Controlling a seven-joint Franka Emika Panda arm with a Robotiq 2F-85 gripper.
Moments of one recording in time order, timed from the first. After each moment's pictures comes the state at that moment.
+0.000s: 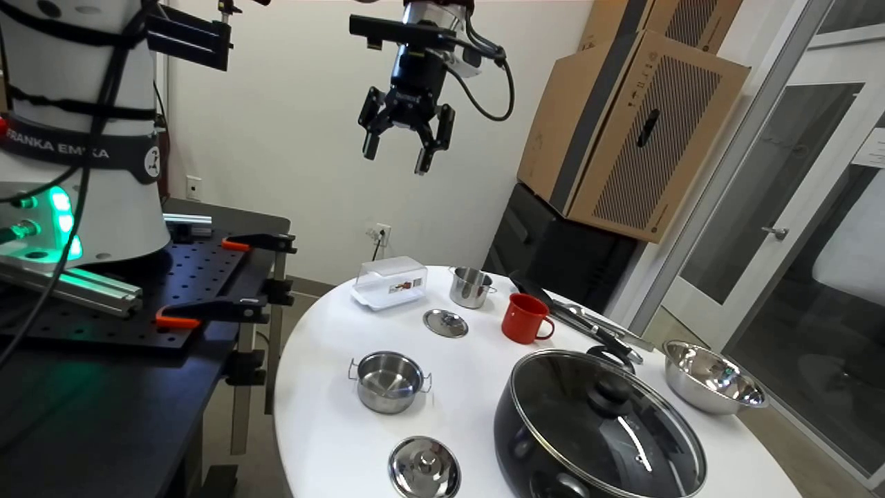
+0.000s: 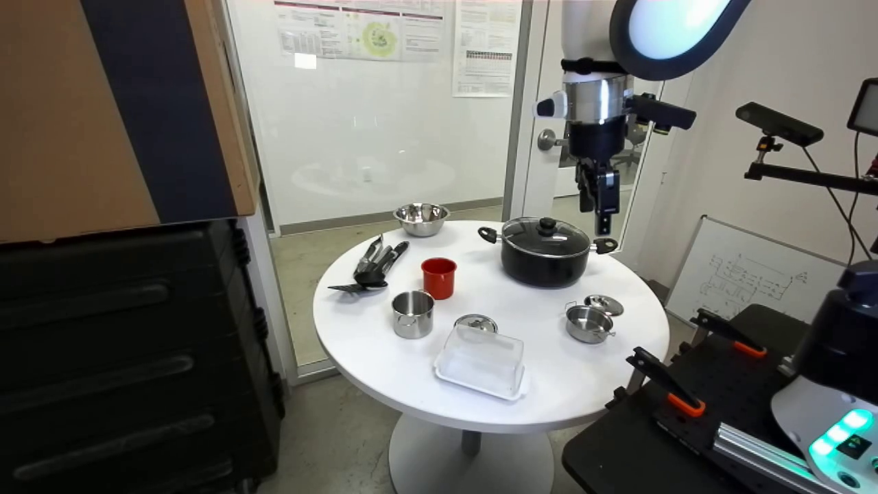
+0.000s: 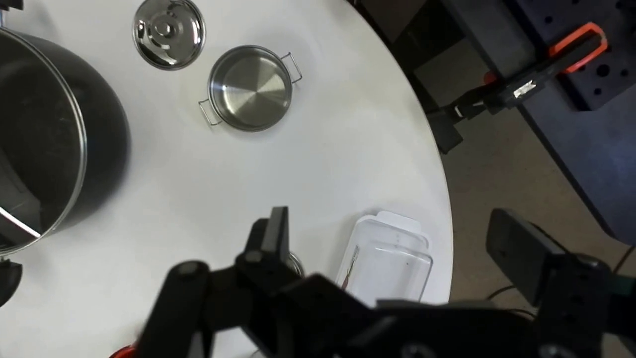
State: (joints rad) arm 0.20 -0.34 0.05 -2.73 -0.21 2.27 -0.51
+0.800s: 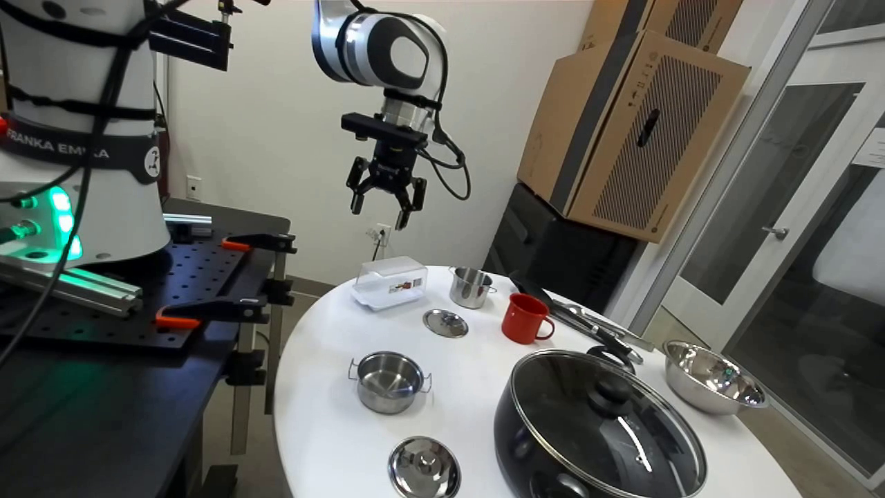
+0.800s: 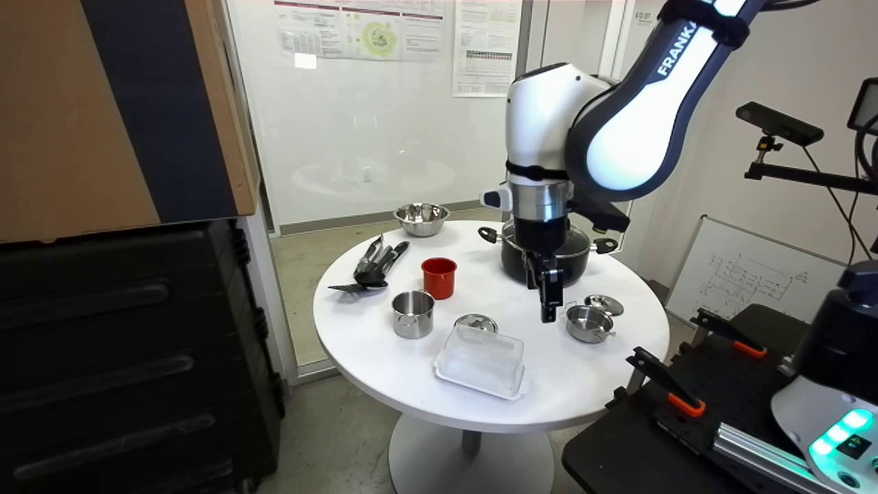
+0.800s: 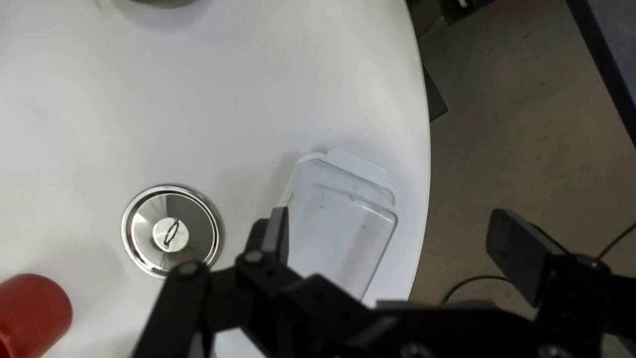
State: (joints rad) arm 0.24 0.09 0.18 -2.68 -0.27 2.66 -0.35
